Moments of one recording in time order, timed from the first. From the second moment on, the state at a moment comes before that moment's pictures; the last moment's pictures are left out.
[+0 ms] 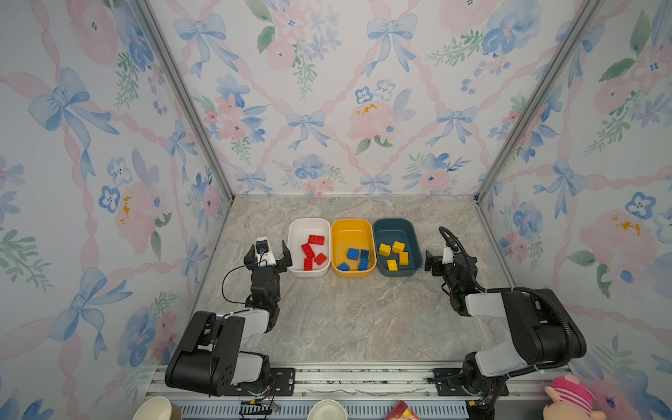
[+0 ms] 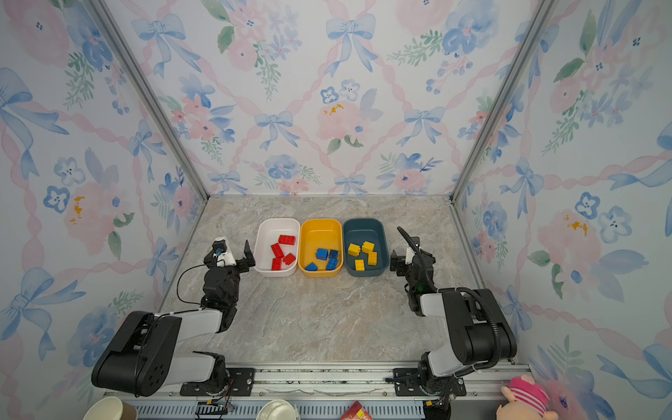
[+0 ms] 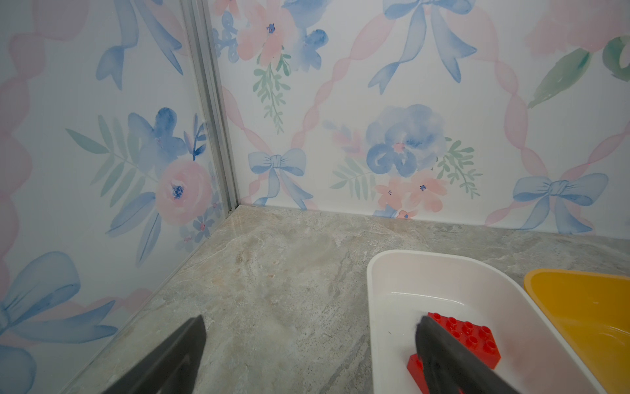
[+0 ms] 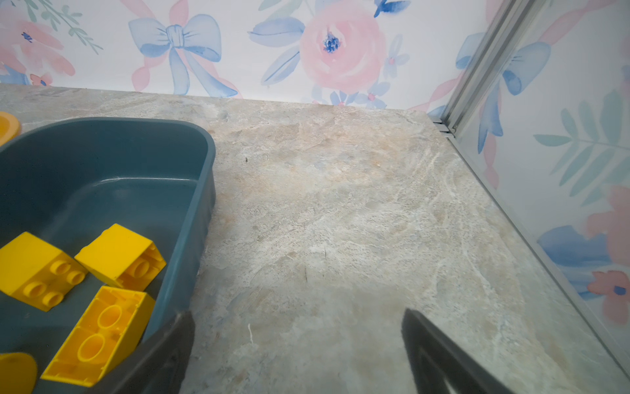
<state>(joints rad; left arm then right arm) -0.16 1.34 0.24 1.10 -0.37 0.02 0.10 1.53 0.38 0.81 0.12 -0.04</state>
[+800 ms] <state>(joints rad) -0.16 1.49 0.17 1.20 -0.37 0.00 0.10 1.53 0.38 0.84 0.12 -0.04</state>
